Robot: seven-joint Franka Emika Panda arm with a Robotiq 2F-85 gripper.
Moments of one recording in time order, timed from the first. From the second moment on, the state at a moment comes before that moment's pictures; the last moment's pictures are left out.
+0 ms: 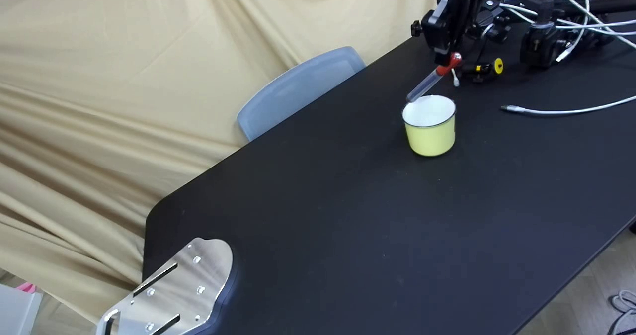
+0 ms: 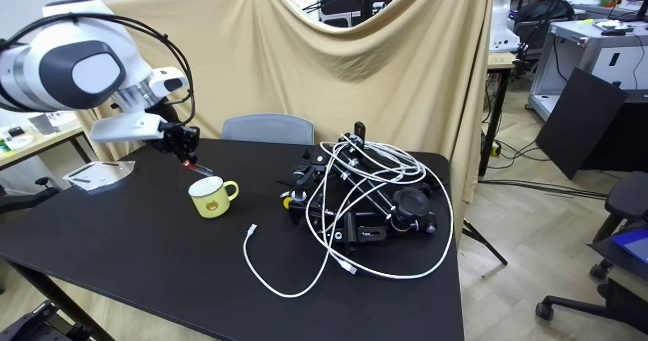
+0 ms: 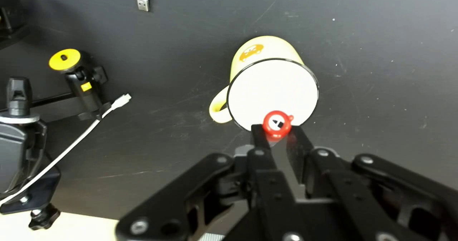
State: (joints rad) arm 0.05 -0.07 0.14 -2.54 0.05 2.76 -0.14
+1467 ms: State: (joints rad) arm -0.22 -0.17 0.14 -2.78 -0.38 3.06 0.29
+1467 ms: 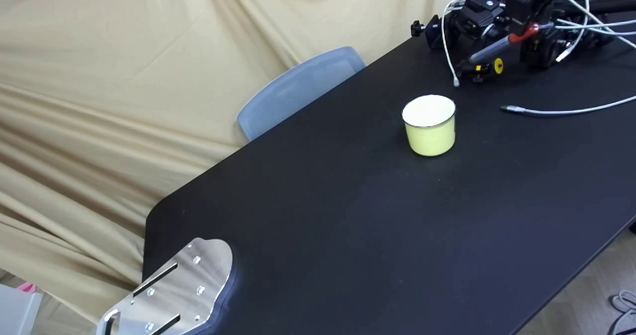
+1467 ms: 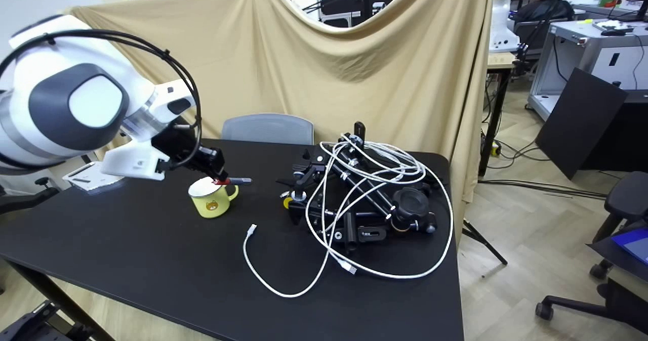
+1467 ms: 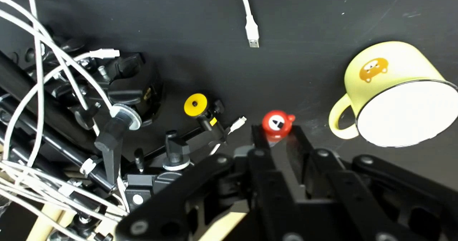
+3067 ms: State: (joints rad) arm -0.09 0.21 -0.02 -2.73 -0.32 3.26 -0.06
